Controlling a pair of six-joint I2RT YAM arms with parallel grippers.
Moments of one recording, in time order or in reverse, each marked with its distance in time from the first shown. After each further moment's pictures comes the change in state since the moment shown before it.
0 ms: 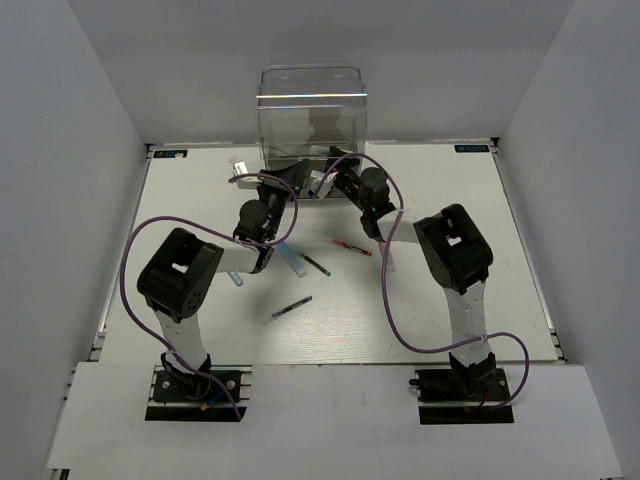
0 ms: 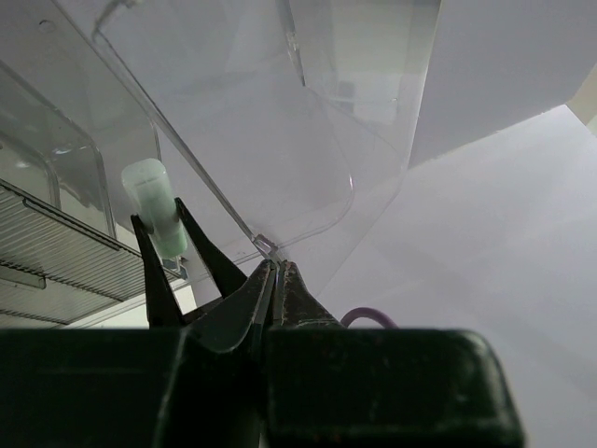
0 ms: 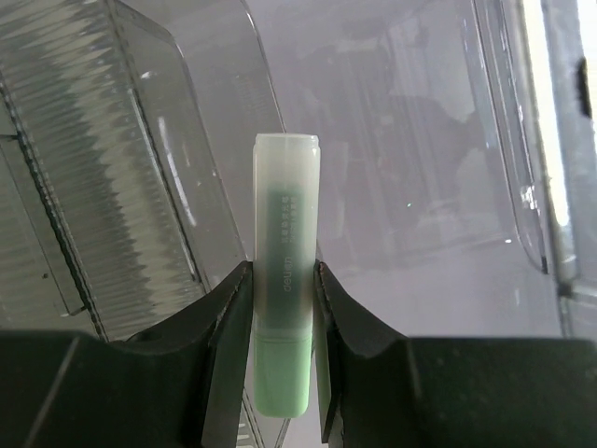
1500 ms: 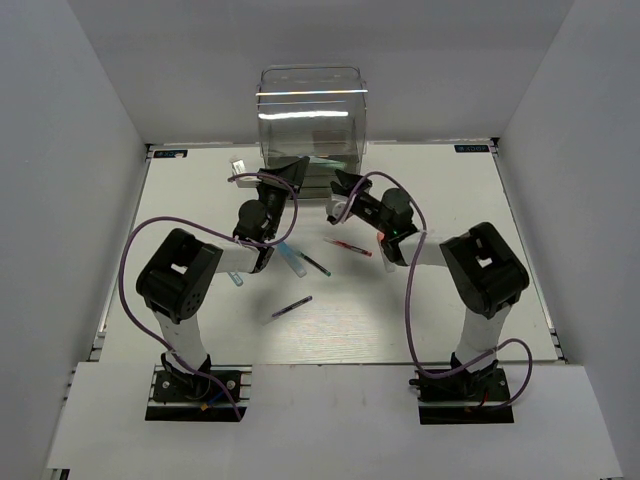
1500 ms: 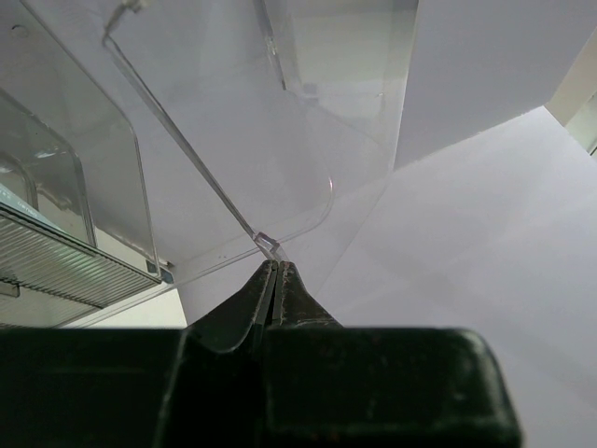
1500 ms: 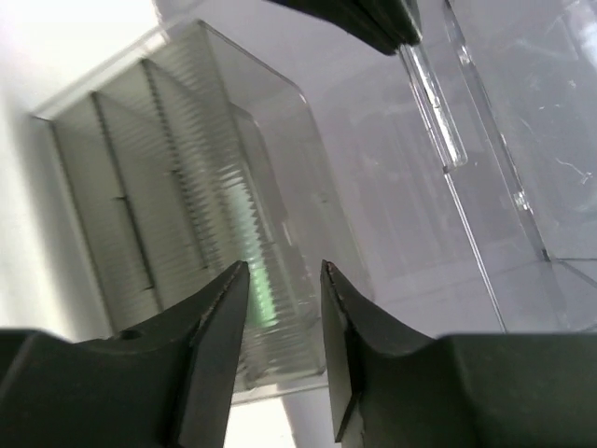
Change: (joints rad) left arm 0.000 -0.010 0.003 0.020 0.001 -0.006; right arm -0.005 -0.268 -0.348 0.080 -0.188 0.177
